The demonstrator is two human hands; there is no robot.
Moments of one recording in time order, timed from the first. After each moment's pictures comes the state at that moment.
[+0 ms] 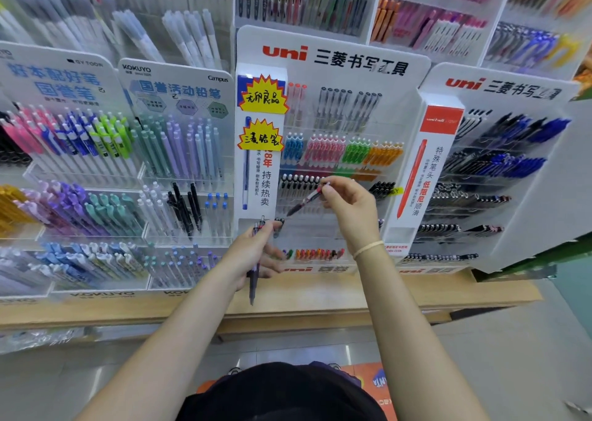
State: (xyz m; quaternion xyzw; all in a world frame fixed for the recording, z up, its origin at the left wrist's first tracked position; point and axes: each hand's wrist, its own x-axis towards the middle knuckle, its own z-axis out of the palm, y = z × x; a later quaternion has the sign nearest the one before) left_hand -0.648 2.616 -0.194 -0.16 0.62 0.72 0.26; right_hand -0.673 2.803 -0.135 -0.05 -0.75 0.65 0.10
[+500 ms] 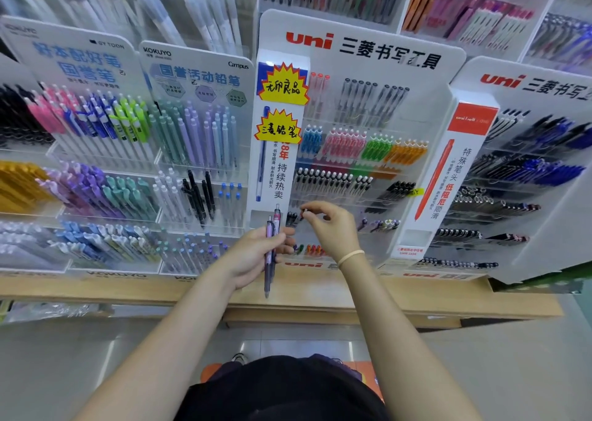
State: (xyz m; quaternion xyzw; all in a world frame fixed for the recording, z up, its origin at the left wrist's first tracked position) left_hand -0.641 2.600 -0.205 -0.10 0.54 0.78 0.28; right_hand -0.682 2.781 -0.199 0.03 -0.90 0.44 0.02
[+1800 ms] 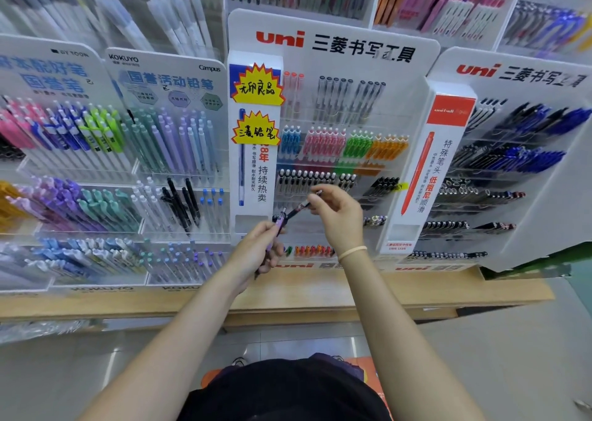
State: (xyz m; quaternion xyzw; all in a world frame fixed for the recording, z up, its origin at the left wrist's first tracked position) left_hand -0.648 2.628 -0.209 -0.11 0.63 0.73 0.24; right_hand -0.683 2.800 -0.179 -0.04 -0.79 0.60 0.09
